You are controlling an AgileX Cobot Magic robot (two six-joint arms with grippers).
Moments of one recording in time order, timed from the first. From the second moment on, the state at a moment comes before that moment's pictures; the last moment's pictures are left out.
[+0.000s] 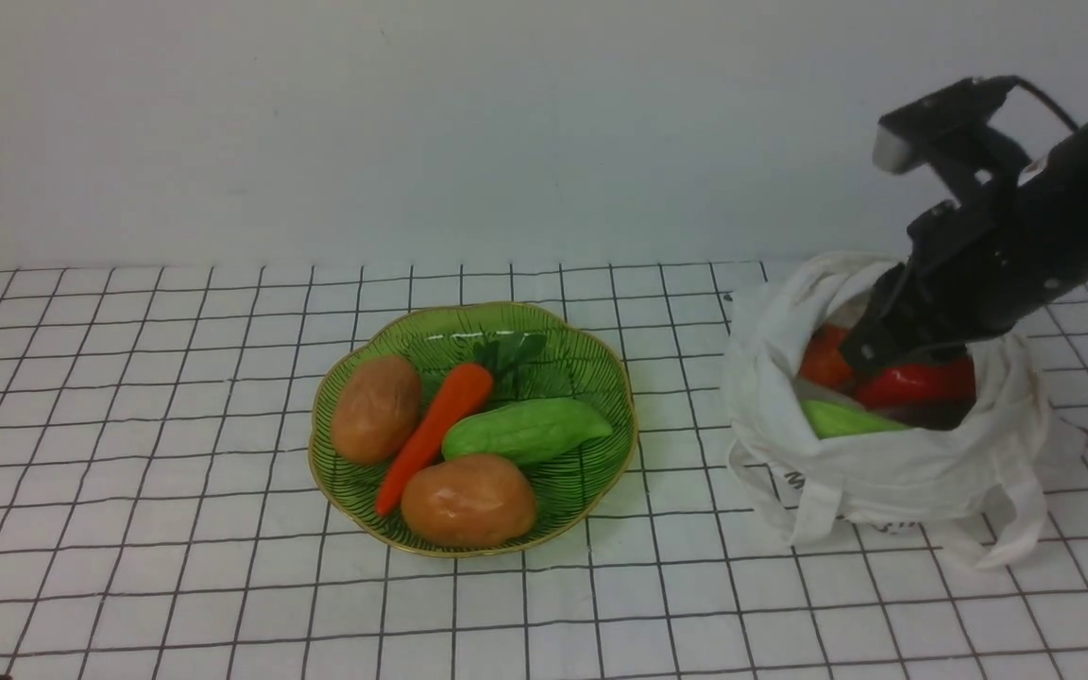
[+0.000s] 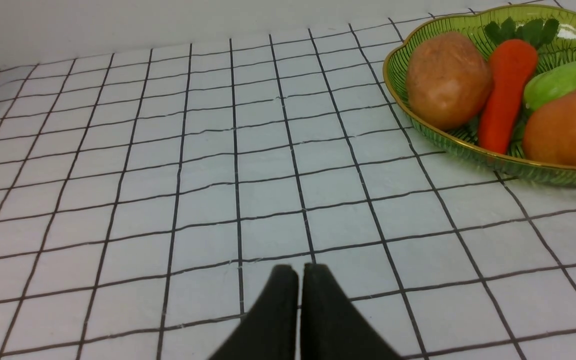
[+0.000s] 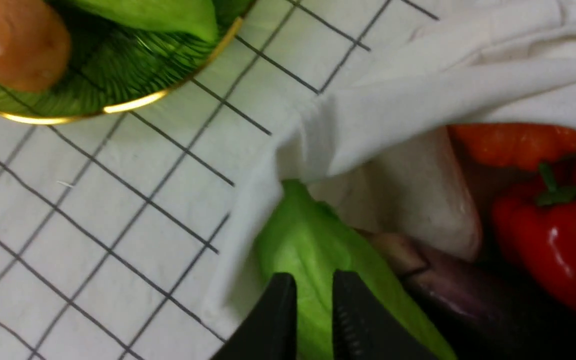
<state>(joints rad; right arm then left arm) 0.18 1.66 -1.31 0.36 1.02 -0.66 -0.05 -0.01 0.03 0.05 0.38 0.03</state>
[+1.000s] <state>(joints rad) 0.18 1.82 -1.32 0.35 0.98 -0.63 -0.05 -0.01 0.03 0.05 0.38 0.03</state>
